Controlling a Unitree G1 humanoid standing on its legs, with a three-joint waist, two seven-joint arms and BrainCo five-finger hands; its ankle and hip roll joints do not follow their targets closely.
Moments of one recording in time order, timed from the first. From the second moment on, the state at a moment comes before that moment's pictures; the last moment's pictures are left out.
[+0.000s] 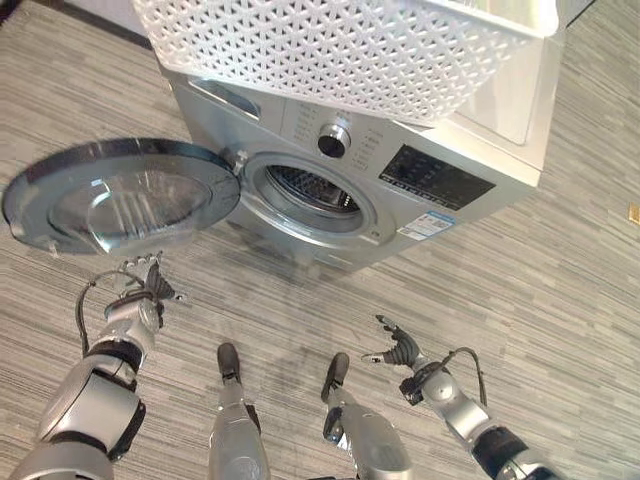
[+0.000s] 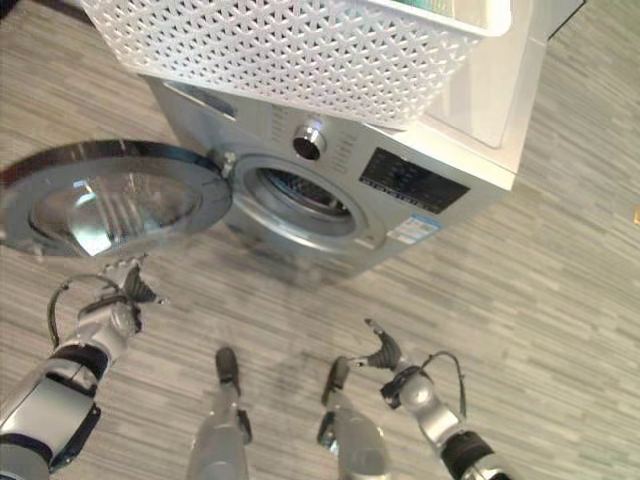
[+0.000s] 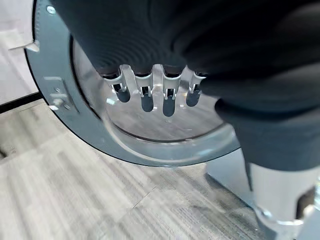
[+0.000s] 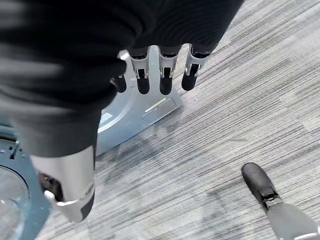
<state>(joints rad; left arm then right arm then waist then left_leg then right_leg) -0.59 0.64 -0.47 1.15 0.39 0.05 0.30 -0.17 -0.37 0.50 0.61 -0.01 -0.06 -0.13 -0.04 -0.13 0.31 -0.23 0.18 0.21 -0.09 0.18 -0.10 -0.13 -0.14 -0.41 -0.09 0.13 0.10</state>
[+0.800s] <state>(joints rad) -0.12 0.47 -0.29 1.16 0.31 -0.02 0.21 -0.02 -0.37 0.35 1.01 -0.17 0.01 -0.06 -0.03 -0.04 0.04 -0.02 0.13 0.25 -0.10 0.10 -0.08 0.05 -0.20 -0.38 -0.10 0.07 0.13</state>
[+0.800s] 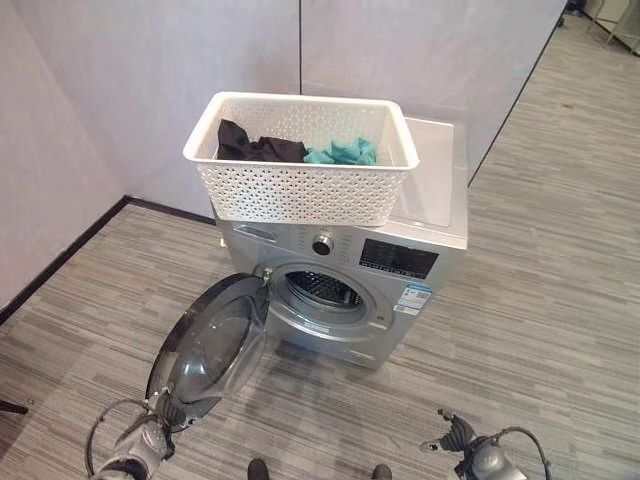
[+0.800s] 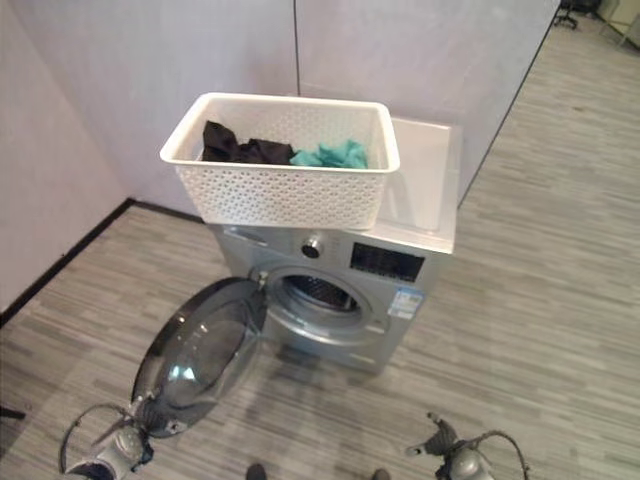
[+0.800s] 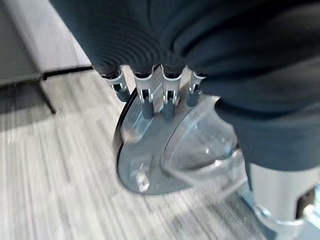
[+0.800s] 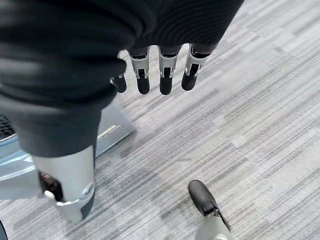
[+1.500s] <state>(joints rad) -0.01 0.30 -0.29 1.23 0.23 -0.04 0.21 0.01 -0.27 0.36 1.16 -0.15 0.01 -0.06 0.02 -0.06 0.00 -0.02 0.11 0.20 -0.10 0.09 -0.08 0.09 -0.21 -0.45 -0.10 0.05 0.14</state>
